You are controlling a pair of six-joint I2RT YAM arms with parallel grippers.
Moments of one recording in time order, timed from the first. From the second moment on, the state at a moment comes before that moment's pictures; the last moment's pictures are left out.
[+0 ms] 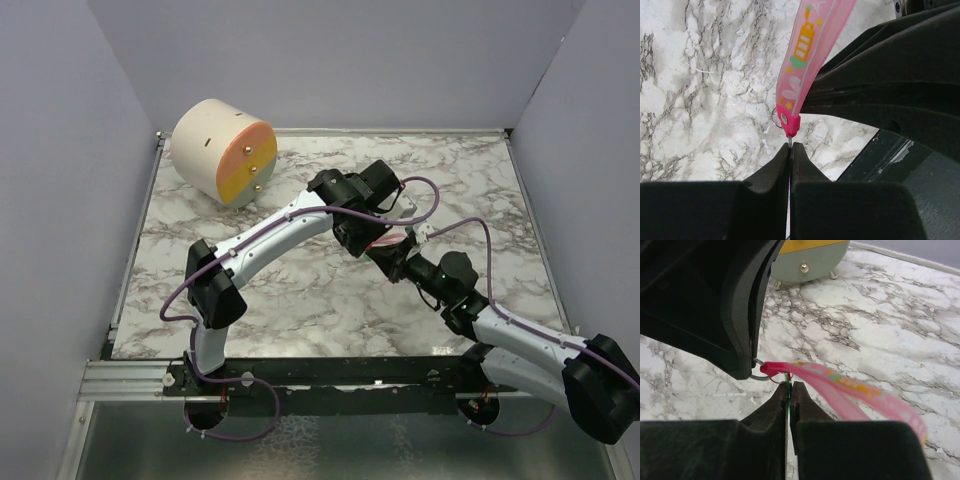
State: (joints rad) left arm -0.94 1.92 2.00 -1.25 0.12 0.05; right arm 0.63 0.98 0.27 0.69 -0.21 0.11
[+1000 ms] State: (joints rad) left arm -0.95 1.92 2.02 -1.26 0.09 0.05; right arm 0.63 0.97 0.27 0.69 -0.21 0.09
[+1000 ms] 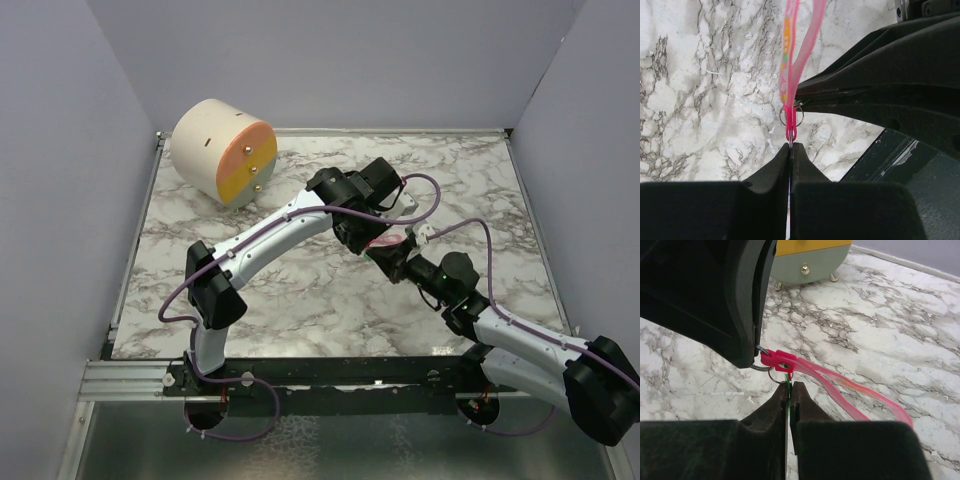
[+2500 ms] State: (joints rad) left arm -0.94 1.73 1.90 -1.03 -0.08 0.04; right arm 0.63 0.82 0.21 0.69 -0.13 0.09
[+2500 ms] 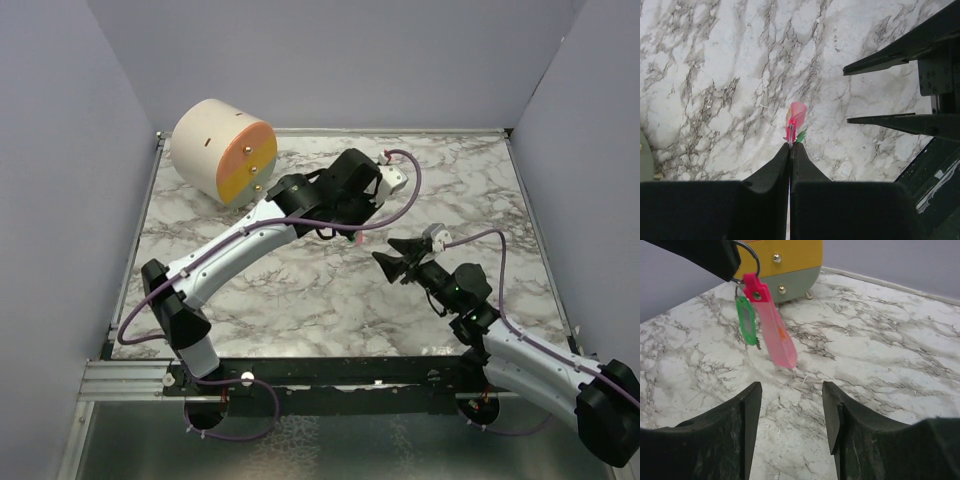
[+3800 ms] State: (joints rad) left arm -0.94 1.54 1.66 -0.75 0.20 0.02; right arm 0.63 0.91 0.23 0.78 -0.13 -0.01
